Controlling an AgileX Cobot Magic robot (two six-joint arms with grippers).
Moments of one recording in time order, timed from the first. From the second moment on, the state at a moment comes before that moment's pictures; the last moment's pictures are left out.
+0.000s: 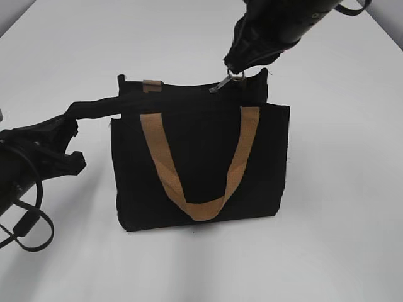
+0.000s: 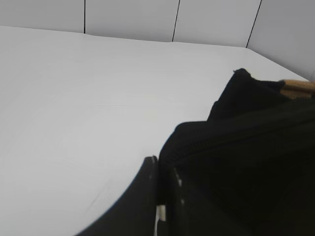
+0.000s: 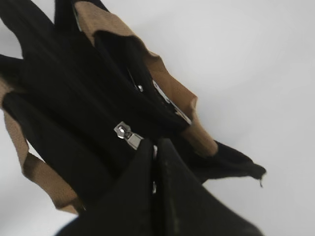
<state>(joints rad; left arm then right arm) -0.55 1.63 -0.23 -0.30 -1.22 0.06 0.50 1.66 -1.43 0.19 0.80 -0.51</state>
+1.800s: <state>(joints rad) -0.55 0.55 -0.56 0.09 1.04 -0.30 0.34 0.58 -0.63 0.10 1.13 -0.10</state>
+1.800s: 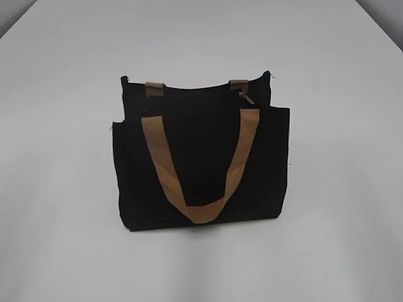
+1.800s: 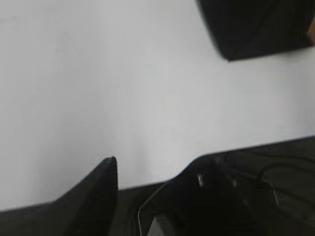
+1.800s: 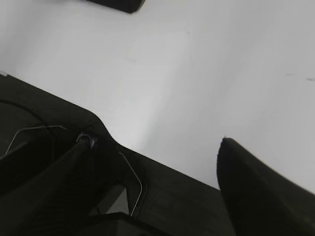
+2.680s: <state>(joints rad) -0.55 0.00 -0.52 0.05 1.07 -0.01 0.34 0.04 -0.49 0.09 1.10 -0.10</state>
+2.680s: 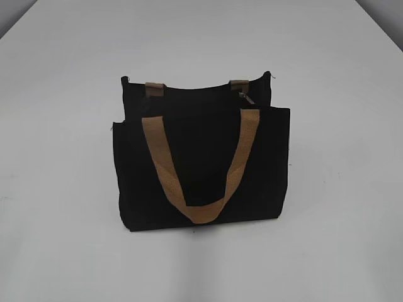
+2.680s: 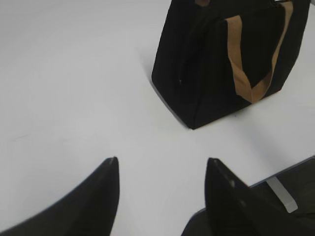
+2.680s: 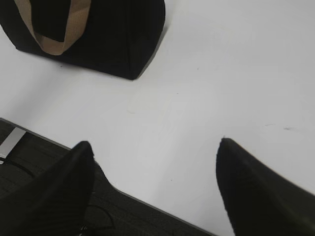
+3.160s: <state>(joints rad) -0.55 0.00 -0.52 0.01 1.06 0.00 0.34 0.04 -0.49 0.09 1.10 -0.10</state>
